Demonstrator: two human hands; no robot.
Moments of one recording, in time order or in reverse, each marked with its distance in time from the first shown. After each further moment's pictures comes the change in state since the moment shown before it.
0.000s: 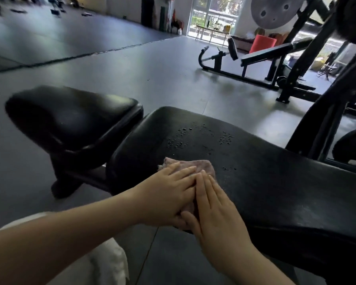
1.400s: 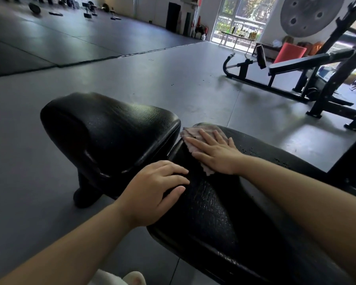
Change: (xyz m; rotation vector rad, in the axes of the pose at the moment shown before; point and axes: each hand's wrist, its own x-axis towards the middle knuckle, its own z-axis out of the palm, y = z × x) left_hand -0.065 -0.097 0.010 -0.402 0.412 -0.411; right_hand 0.246 -0.005 0.008 -0.028 -0.373 -0.184
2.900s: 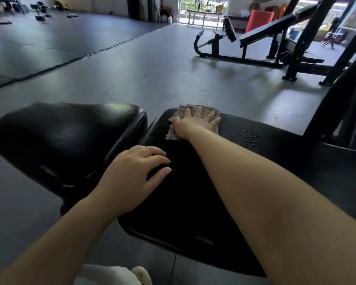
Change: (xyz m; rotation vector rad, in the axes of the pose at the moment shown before) left_hand 0.036 0.024 0.000 0.189 -0.141 -0.094; right_hand 0.031 0.004 -0.007 0.261 0.111 0.651
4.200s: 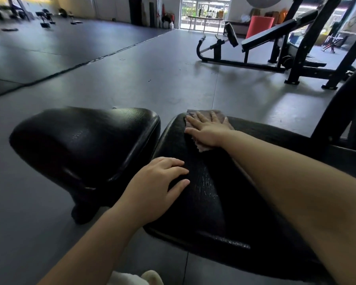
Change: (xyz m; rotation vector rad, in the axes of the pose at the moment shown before) left_hand -0.014 -0.003 0.005 -0.102 -0.061 -0.028; right_hand 0.007 0.026 -0.003 -0.139 -0.045 -0.381
